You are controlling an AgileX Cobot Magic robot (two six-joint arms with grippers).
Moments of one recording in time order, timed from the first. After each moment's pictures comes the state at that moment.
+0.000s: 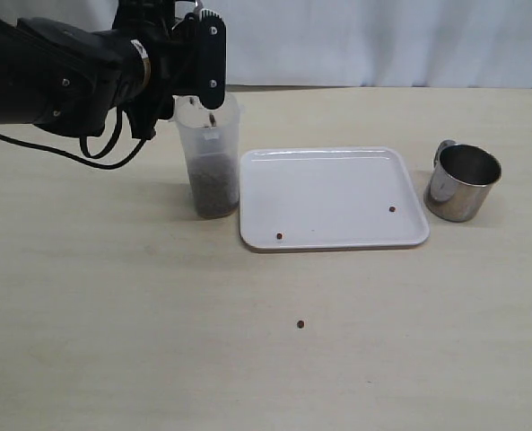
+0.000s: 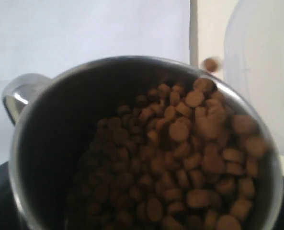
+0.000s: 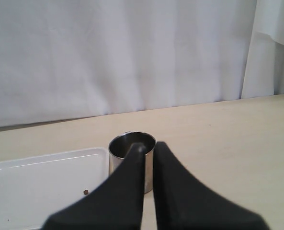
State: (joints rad) left arm -0.59 1.78 -1.14 1.73 0.48 -0.36; right arm 0.06 0.00 0.00 -0.11 0.17 0.18
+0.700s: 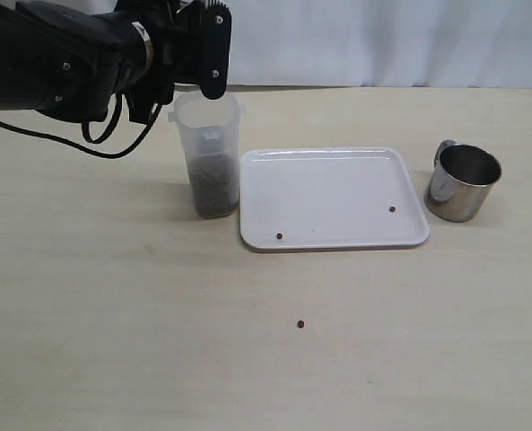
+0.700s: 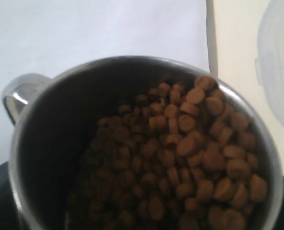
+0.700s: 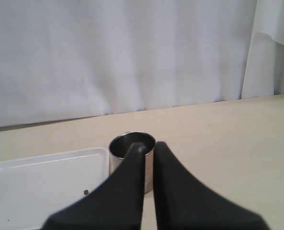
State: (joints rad) left arm -0.59 1.78 -1.18 1.73 0.48 -0.27; right arm 0.06 0.00 0.00 -0.11 0.17 0.18
